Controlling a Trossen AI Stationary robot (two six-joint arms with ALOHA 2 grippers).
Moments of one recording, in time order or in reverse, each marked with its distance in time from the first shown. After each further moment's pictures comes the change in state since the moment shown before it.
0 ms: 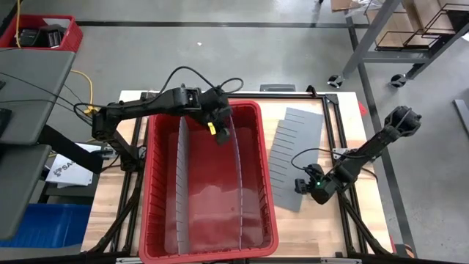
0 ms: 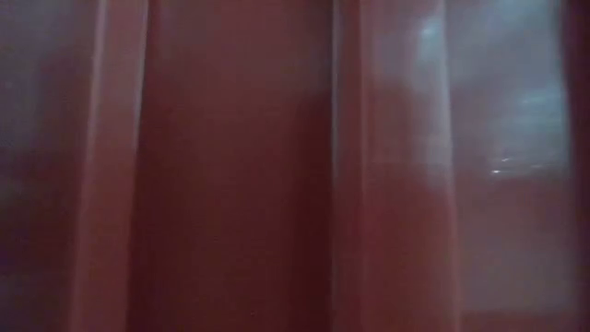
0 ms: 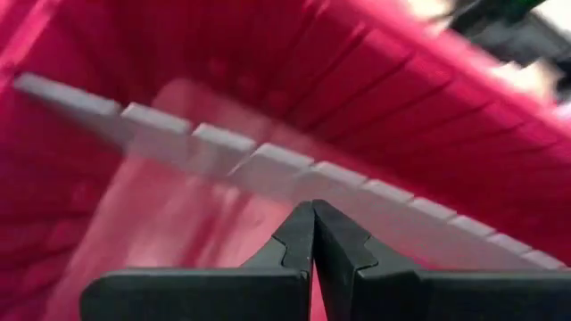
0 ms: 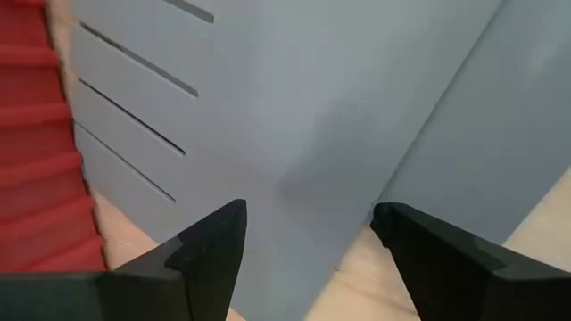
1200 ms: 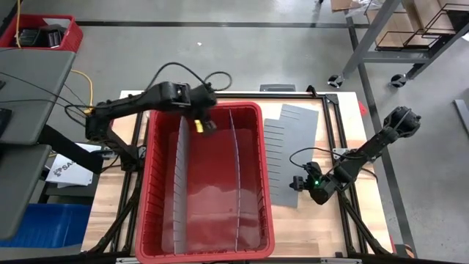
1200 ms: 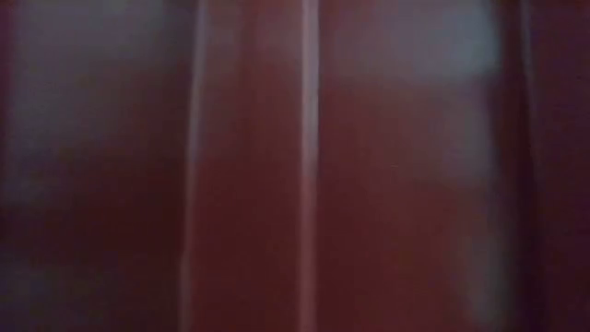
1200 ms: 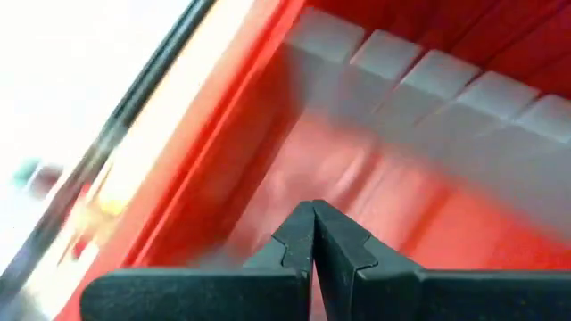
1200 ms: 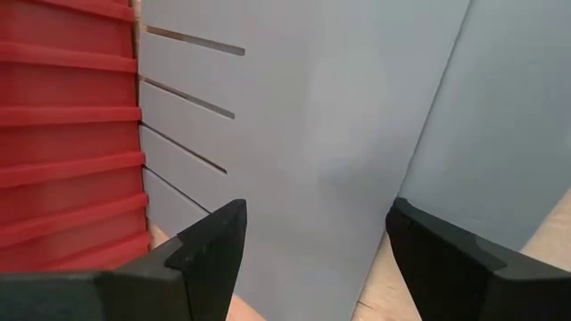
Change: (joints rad) left arm 0.028 -0.068 0.047 -0.293 -0.353 0.060; right arm -0.002 0.000 -0.003 0.110 0.164 -0.030
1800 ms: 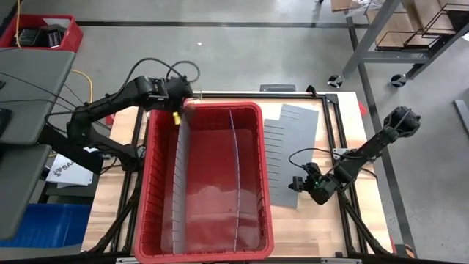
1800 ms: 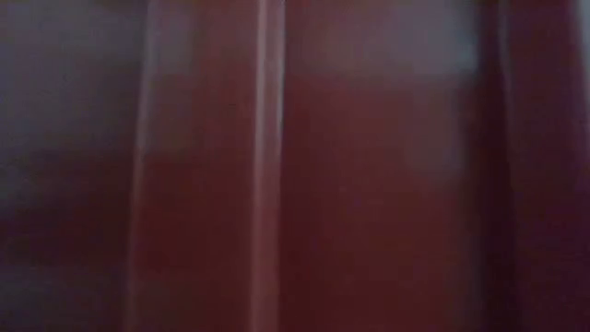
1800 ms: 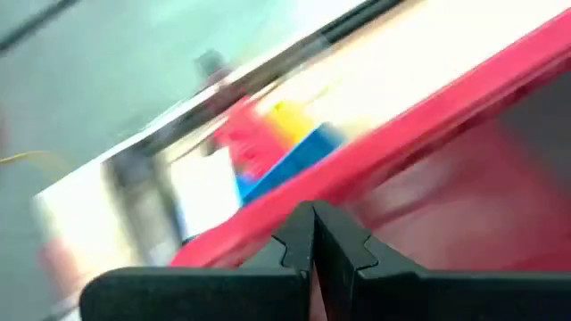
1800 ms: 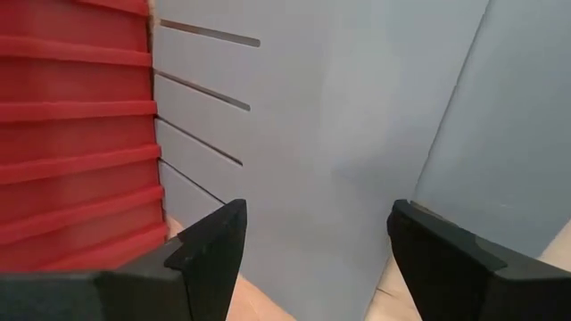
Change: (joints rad) left arm 0.141 -0.212 -0.186 -0.079 -0.223 -0.266; right arm 0.000 -0.004 0.002 0.035 -0.004 0.000
